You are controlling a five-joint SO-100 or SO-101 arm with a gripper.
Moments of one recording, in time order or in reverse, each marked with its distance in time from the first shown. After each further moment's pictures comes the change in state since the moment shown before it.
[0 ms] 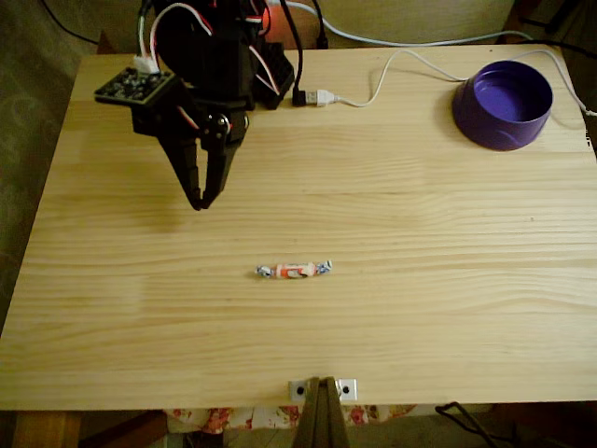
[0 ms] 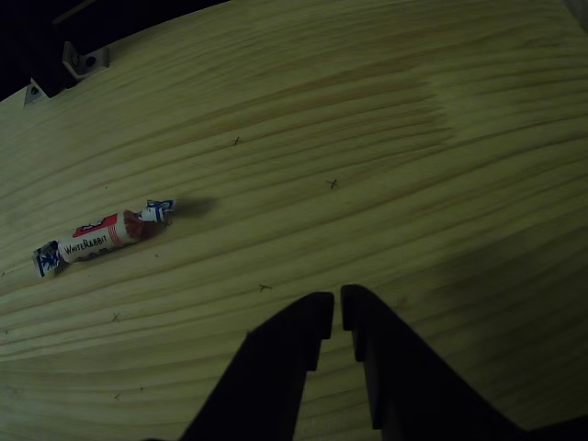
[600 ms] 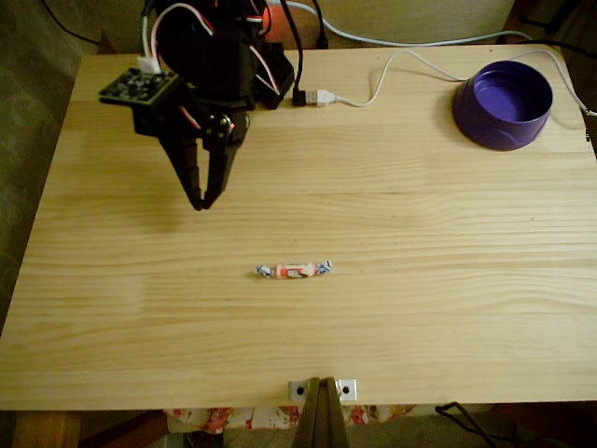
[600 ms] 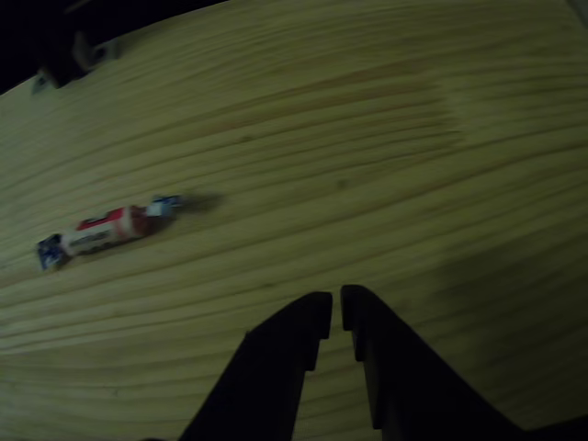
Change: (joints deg) arm 0.4 0.0 0.0 0.0 -1.7
